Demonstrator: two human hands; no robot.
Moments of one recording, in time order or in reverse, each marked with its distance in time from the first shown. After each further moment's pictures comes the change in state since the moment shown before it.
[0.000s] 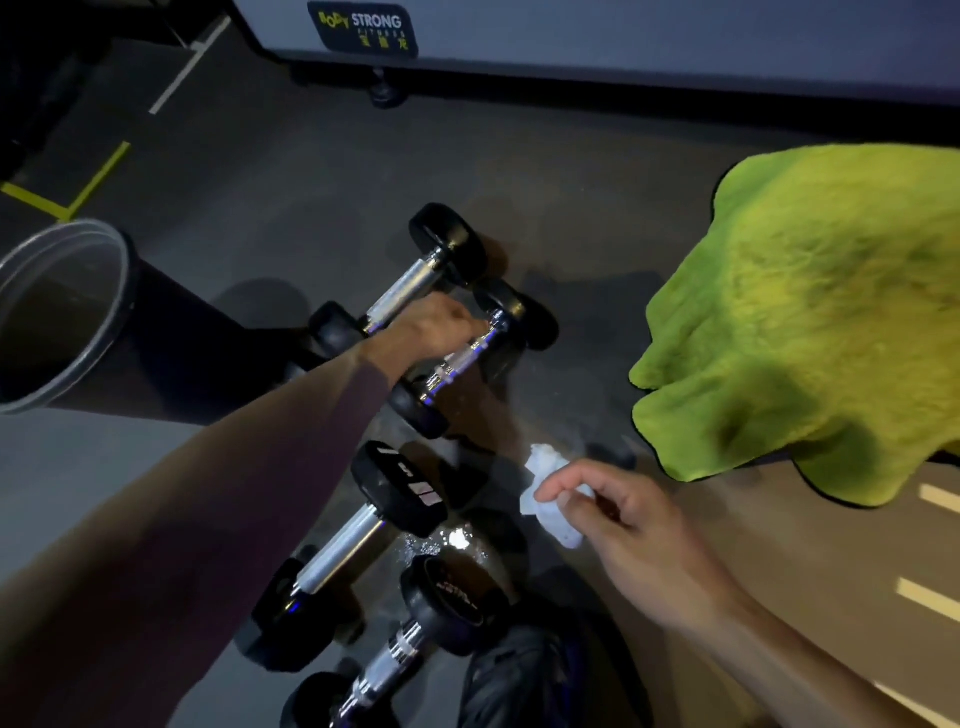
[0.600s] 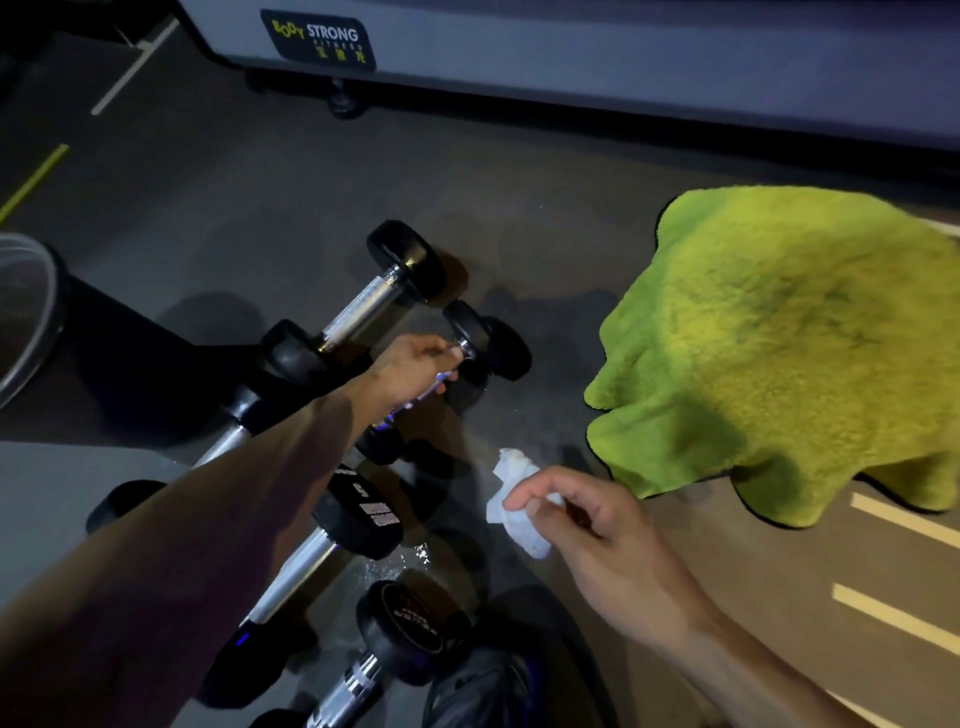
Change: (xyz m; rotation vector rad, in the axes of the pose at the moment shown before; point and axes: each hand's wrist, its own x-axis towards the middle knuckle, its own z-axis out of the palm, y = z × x) left_hand -0.005 -0.001 0.040 -0.631 -0.044 -0.010; right_hand 0.001 -0.012 -0.019 0.073 0.032 0.003
